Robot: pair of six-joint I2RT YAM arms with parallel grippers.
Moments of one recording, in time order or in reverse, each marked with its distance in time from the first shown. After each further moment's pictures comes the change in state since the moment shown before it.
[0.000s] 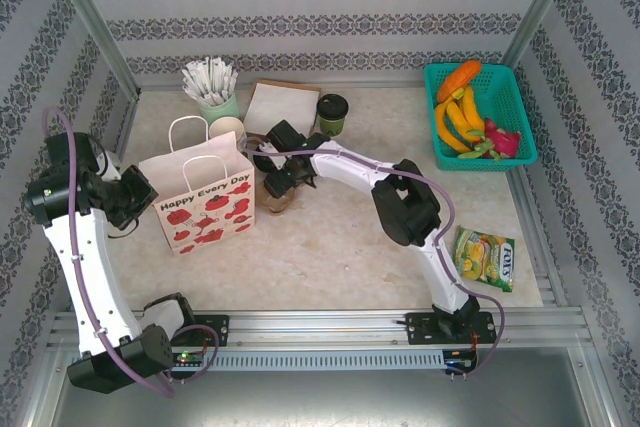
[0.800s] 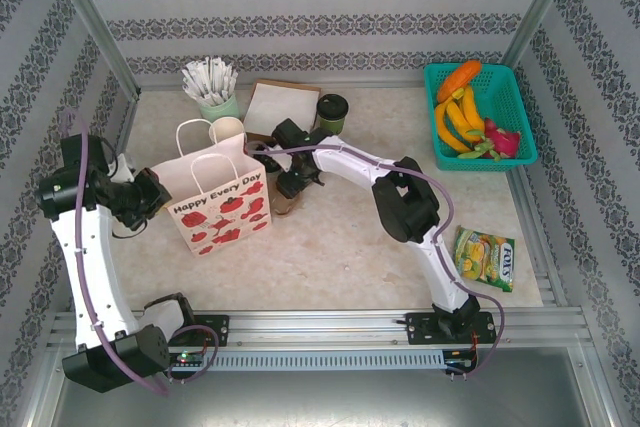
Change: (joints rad) left arm -0.058 0.006 -0.084 0.021 0.105 0.026; right arm -0.039 0.006 0.002 -0.137 0.002 -0.095
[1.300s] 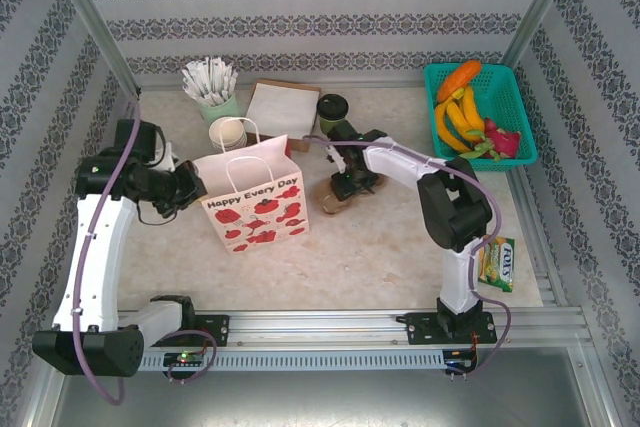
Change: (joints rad) left arm -0.396 0.066 -0.008 0.143 -0.064 -0.172; right arm -0.211 -0.302 -0.439 0.017 0.108 0.151
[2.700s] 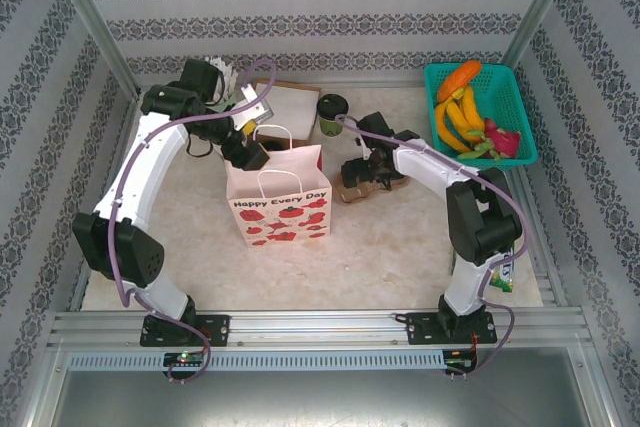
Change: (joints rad) left arm -0.177 0.523 0.407 0.120 0.235 1.315; right arm -0.098 -0.172 -0.152 0.169 -0.005 0.153
